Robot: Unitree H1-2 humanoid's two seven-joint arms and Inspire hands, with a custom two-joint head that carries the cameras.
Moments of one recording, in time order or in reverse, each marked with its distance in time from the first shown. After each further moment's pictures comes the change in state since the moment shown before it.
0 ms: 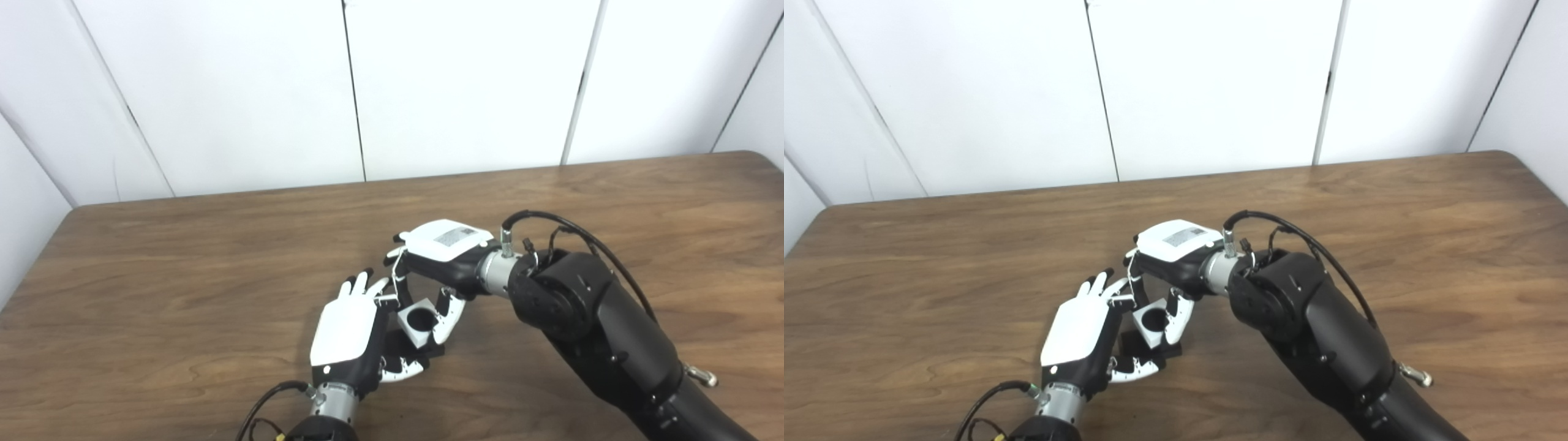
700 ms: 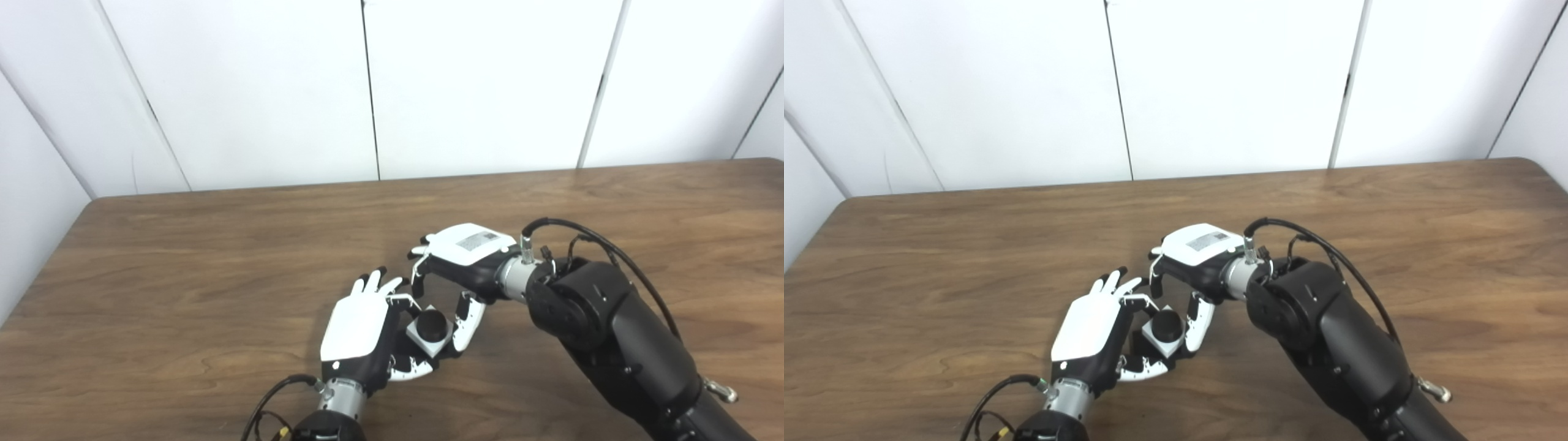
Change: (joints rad) left arm -0.003 0.024 0.005 -0.010 -0.019 -0.002 -0.012; right arm 0.010 0.000 0.005 0.013 -0.061 0.009 0.011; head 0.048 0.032
